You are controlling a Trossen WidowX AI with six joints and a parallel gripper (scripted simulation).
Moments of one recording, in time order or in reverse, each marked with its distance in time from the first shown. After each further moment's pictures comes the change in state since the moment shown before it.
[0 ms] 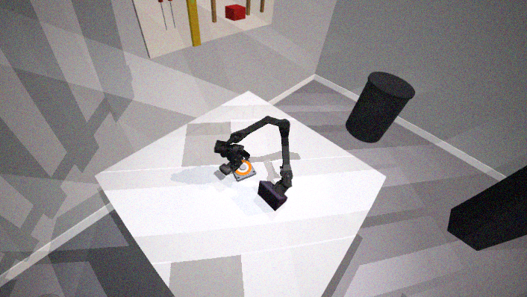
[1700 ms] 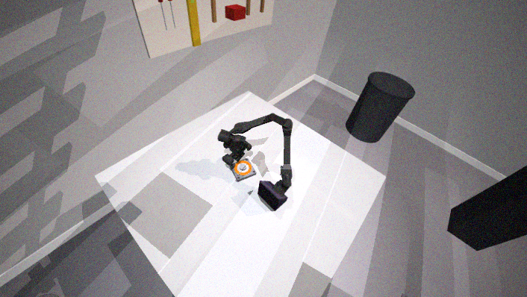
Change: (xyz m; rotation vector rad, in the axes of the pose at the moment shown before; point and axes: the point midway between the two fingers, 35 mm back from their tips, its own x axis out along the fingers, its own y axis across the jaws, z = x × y) arm -0.004 -0.054 0.038 -0.005 0.004 -0.006
